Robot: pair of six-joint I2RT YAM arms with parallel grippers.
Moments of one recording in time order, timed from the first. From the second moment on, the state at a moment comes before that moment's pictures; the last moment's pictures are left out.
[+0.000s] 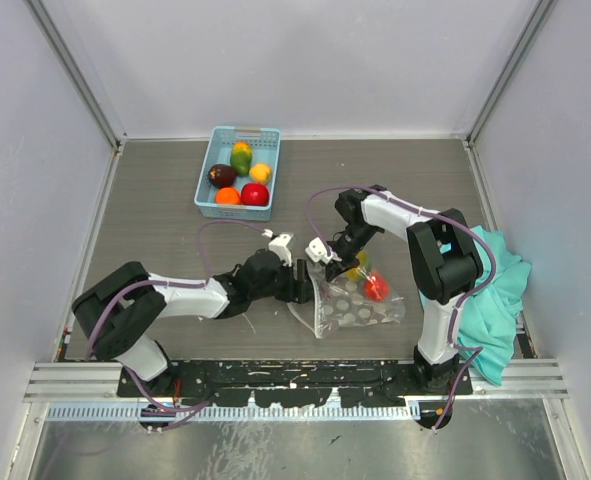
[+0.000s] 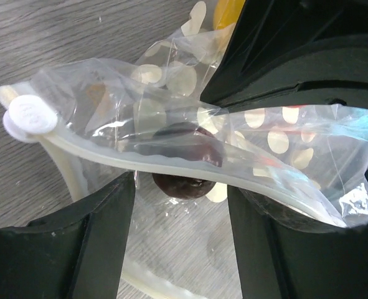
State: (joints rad) left arm -0.92 1.57 0.61 0.43 0.06 -0.70; right arm 0.44 1.93 1.31 -1.15 -0.77 -1.84
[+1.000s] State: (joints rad) left arm -0.96 1.74 0.80 0.31 -0.04 -0.72; right arm 0.42 1.93 1.31 -1.15 -0.81 -1.82
